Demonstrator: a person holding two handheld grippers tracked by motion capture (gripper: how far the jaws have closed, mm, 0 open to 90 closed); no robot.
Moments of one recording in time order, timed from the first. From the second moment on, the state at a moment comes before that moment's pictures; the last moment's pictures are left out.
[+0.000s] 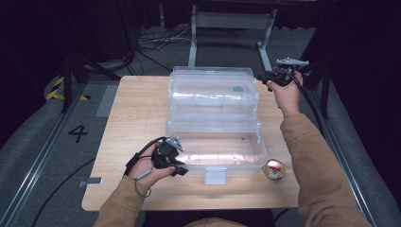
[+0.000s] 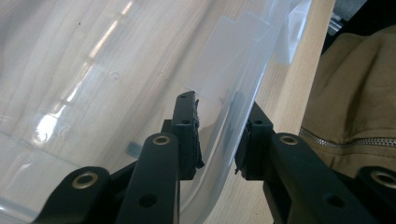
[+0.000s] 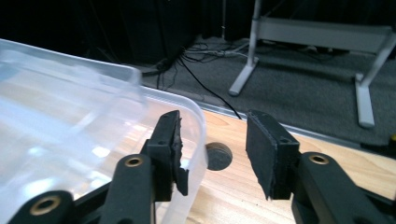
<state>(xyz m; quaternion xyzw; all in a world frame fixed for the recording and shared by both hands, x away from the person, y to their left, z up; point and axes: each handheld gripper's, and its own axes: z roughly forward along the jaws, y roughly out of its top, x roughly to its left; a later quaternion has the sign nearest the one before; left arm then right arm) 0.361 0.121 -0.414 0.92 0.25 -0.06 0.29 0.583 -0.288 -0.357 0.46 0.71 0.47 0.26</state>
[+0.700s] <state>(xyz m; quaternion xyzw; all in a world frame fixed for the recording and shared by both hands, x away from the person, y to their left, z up) 0.365 0.127 -0.381 0.92 0.22 -0.06 0.33 0.474 -0.327 -0.344 0.41 0.74 0.48 0.22</state>
